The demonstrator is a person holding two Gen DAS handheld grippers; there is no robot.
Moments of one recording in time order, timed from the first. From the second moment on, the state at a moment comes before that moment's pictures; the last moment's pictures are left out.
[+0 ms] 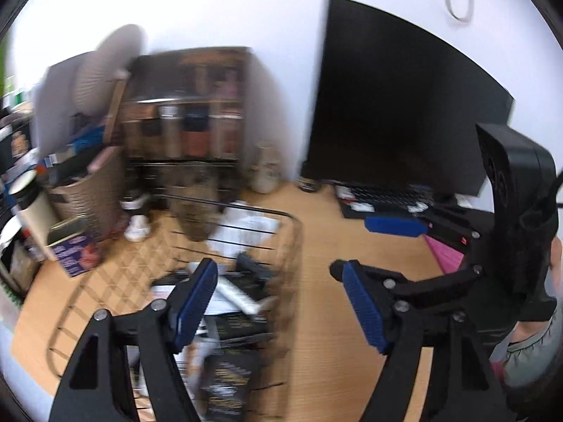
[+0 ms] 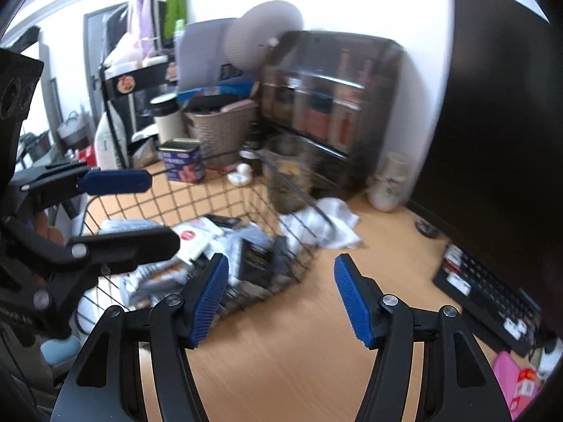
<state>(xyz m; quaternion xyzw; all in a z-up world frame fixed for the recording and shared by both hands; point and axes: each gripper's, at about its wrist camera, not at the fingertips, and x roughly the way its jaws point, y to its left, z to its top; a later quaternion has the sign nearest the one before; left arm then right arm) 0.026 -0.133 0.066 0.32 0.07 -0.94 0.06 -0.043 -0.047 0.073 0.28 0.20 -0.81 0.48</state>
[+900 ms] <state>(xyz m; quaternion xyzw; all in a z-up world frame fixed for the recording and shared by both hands) -0.065 -0.011 -0.012 0.41 0.03 -0.91 -0.06 -0.129 0.148 -0.069 0.44 0.22 -0.83 0.27</state>
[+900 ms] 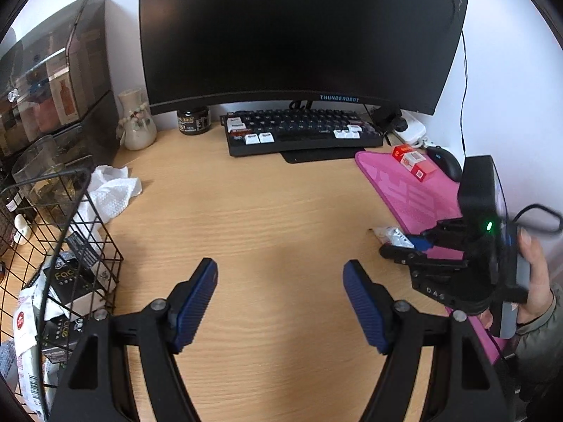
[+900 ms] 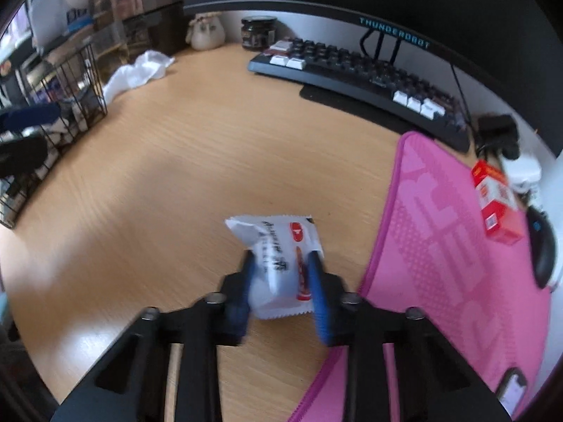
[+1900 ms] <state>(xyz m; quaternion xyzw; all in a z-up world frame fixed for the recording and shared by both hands) 0.091 -0.192 0.075 0.29 0.07 -0.93 0.21 -0.004 -0.110 0.084 0.28 0.20 -0.77 0.53</state>
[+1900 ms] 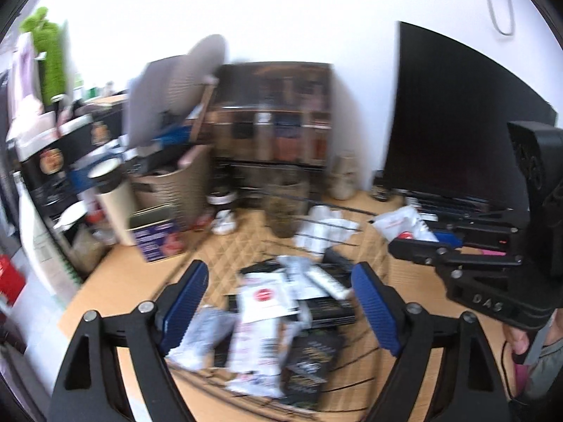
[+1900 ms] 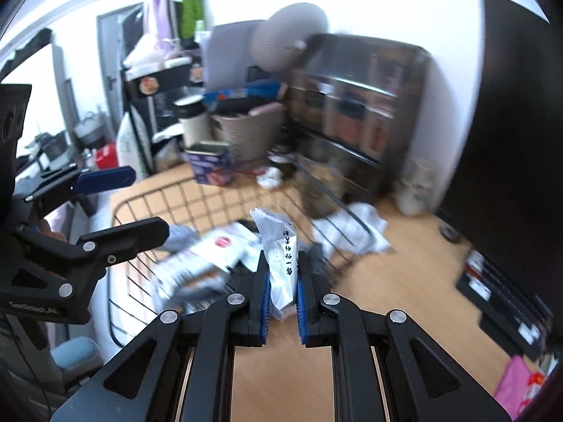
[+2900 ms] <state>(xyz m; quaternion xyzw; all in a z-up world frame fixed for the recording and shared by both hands) 0.035 -0.098 0.057 0.33 0.02 -0.94 0.08 -0.034 0.032 0.067 0.32 0.14 -0.85 0.39</state>
